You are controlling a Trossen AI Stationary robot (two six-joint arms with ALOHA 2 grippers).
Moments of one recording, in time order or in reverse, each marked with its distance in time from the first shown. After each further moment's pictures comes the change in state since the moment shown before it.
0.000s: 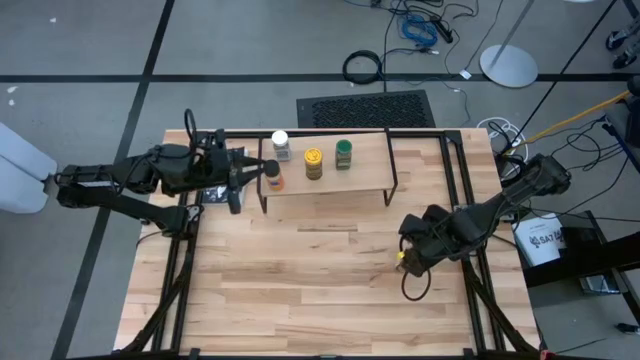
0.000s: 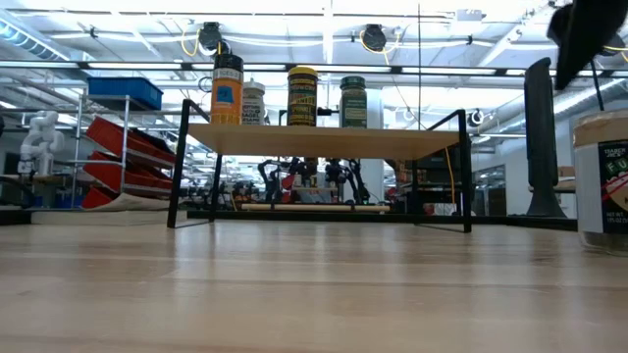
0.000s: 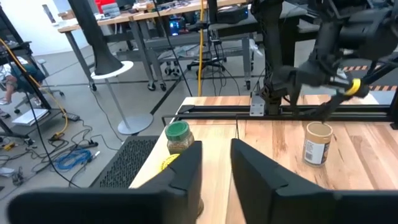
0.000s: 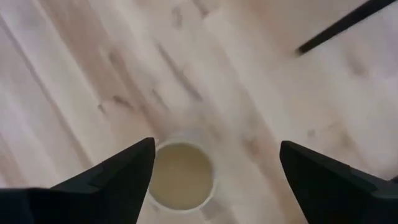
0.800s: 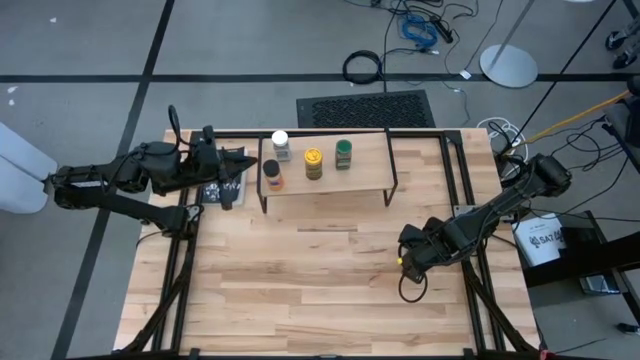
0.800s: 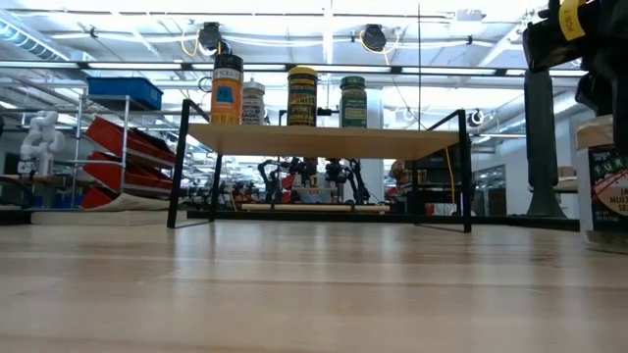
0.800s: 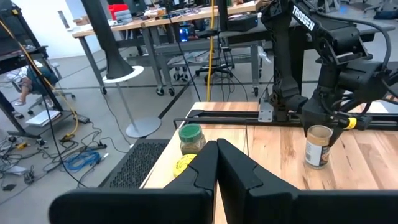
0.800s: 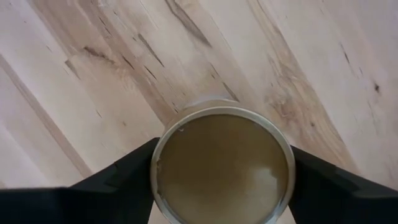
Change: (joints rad) left arm 0.000 -0.059 0.000 -0.026 -0.036 0.000; right arm 0.002 -0.002 -0.290 0.253 -0.175 0.076
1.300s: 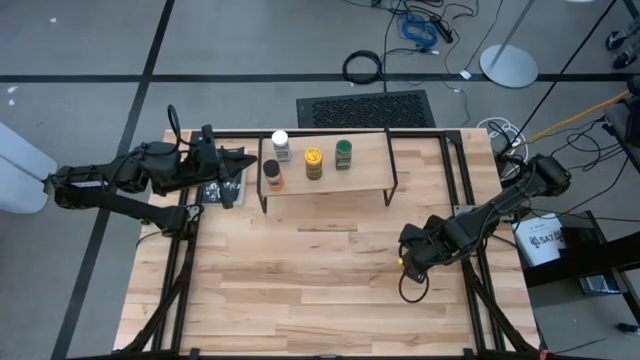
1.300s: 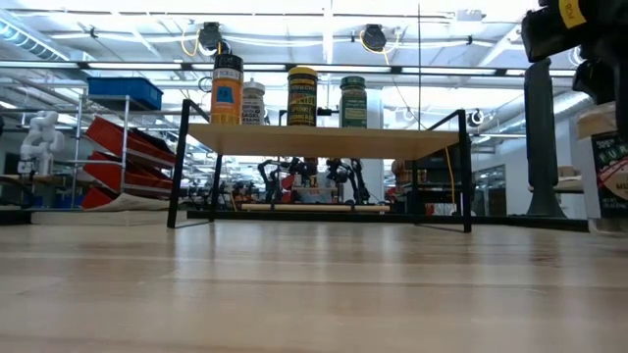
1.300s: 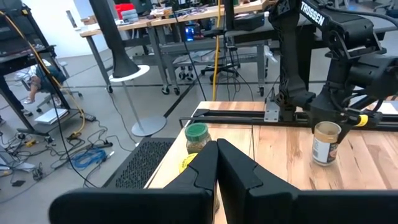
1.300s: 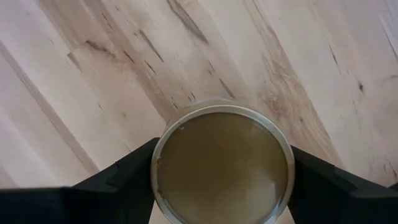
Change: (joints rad) left arm 0.000 0.000 0.000 -0.001 -0.026 0.000; right arm 0.000 0.002 0.061 -0.081 -0.006 -0.026
